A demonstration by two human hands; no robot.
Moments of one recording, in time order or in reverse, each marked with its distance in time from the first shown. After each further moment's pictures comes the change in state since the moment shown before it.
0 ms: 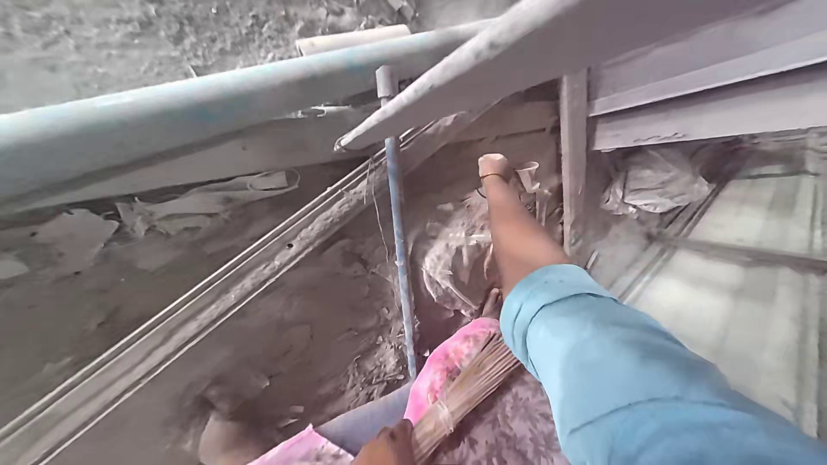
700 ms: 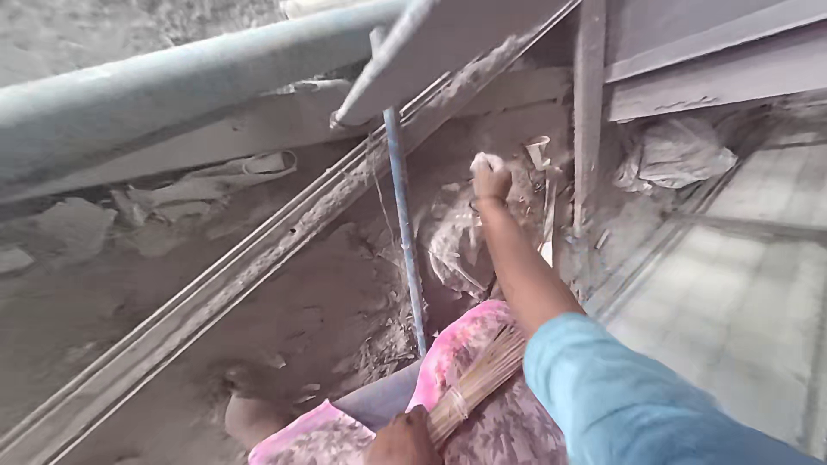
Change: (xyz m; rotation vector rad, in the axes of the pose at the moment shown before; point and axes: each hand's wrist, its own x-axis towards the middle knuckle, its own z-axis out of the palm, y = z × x) left_hand -0.003 0.004 0.006 0.018 -0.032 -0.015; right_hand -0.097 0.026 -0.001 0.209 0.037 -0.133
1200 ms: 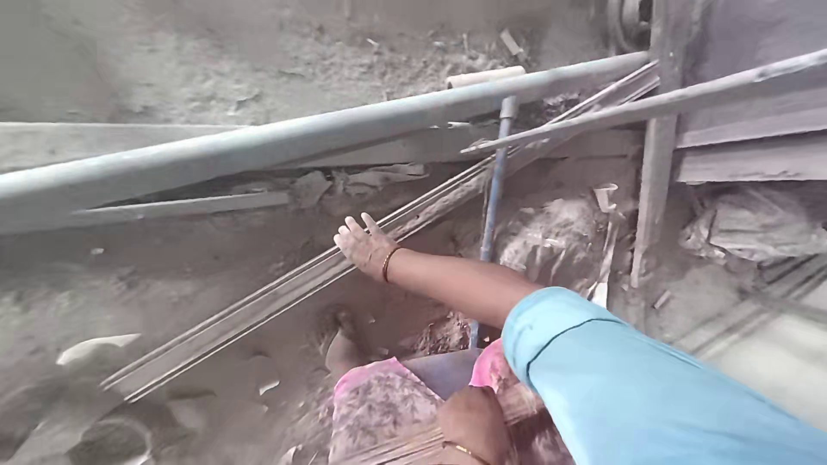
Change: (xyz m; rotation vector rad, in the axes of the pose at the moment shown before) left_hand -0.044 -0.027 0.006 -0.117 0.027 0.095; right_hand -0.282 -0.111 0.191 -1.033 -0.917 -1.471
